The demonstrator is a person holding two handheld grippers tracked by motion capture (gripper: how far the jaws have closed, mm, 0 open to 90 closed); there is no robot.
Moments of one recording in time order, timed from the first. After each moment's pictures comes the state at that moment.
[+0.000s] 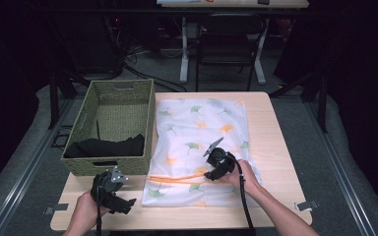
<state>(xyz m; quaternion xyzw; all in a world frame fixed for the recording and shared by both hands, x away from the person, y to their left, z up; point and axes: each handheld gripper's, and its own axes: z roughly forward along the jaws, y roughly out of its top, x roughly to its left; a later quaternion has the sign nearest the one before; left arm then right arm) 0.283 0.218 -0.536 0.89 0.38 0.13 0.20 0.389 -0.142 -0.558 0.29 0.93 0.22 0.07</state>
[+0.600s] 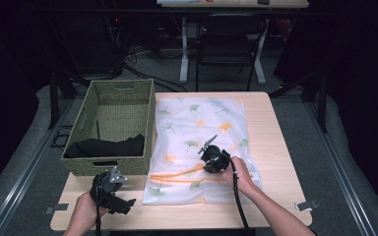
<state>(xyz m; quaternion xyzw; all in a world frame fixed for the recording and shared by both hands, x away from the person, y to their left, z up) 0.283 0.220 -0.537 0.89 0.38 0.13 0.21 0.395 -0.125 -0.555 0.31 0.93 0.20 0.09</state>
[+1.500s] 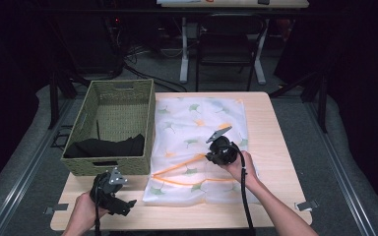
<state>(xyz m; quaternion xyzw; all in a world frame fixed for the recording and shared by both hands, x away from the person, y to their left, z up) 0.280 0.219 -0.536 0.89 0.37 0.13 0.22 0.395 -0.146 -0.515 0.32 0.89 0.29 0.11</state>
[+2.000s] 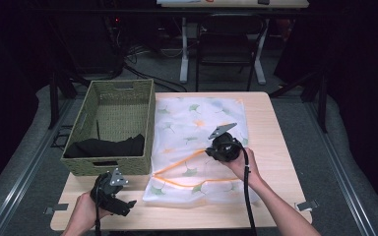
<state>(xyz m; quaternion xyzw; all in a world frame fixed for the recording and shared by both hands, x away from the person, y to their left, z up) 0.278 0.219 -0.535 0.90 0.35 0.13 0.22 0.389 -0.150 -0.491 0.31 0.88 0.33 0.13</state>
